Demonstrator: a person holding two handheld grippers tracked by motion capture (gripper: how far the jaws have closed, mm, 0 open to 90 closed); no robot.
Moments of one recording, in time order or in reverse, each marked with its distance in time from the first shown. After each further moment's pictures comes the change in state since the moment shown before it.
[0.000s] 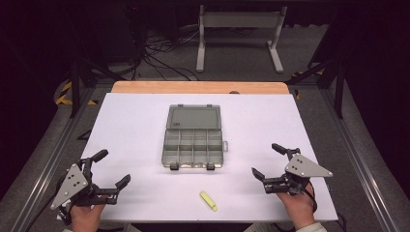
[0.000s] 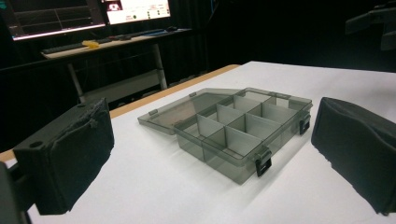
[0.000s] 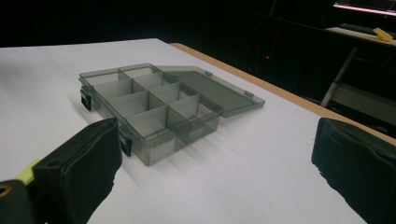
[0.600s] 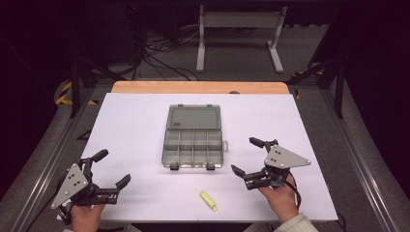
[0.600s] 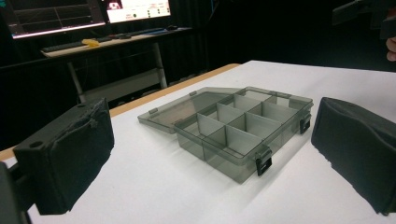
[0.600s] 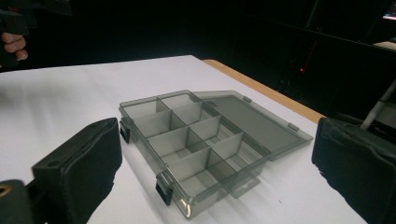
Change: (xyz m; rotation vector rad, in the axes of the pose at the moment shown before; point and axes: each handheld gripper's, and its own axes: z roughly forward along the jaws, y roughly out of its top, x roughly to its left) left arm 0.001 -0.001 0.000 0.008 0.000 -0.001; right arm 0.024 0.036 0.040 -0.025 0.135 -0.023
